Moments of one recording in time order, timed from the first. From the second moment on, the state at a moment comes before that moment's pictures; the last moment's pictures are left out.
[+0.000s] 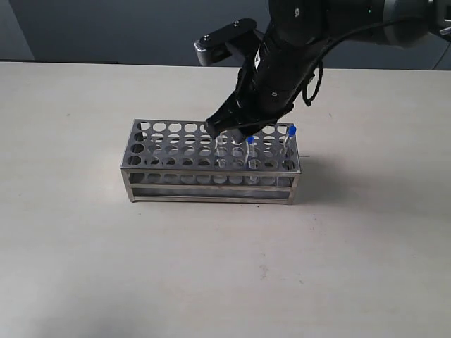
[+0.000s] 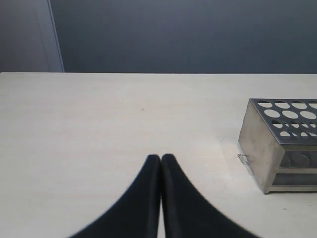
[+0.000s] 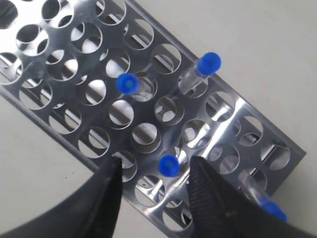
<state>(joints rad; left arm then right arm) -0.04 0.00 0.00 0.47 0.30 -0.52 0.76 1.87 -1.46 0.00 0.88 -0.09</state>
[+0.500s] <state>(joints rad) -0.04 0.00 0.00 0.47 0.30 -0.52 0.76 1.95 -1.46 -0.10 0.84 -0.01</state>
